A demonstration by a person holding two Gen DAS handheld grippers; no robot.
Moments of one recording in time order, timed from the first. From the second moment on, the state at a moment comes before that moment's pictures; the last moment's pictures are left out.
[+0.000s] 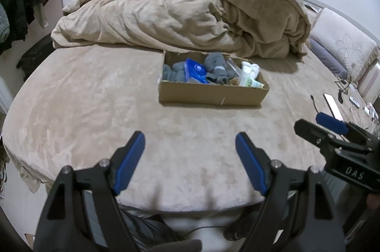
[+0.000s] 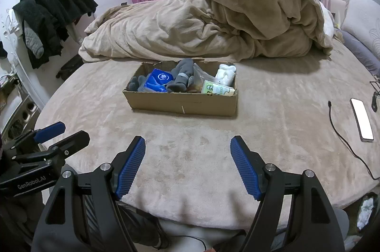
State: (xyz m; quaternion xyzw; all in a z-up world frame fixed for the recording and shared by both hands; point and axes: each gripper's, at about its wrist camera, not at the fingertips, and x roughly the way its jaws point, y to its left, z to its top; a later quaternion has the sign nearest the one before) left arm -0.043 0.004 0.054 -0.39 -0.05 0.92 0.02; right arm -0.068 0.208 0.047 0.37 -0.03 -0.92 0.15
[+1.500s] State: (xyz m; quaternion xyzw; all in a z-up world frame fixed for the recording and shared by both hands) left arm -0.052 -0.002 0.058 -0.38 -0.05 0.92 0.01; right arm -0.073 0.203 0.045 0.38 -0.03 -0.91 0.15
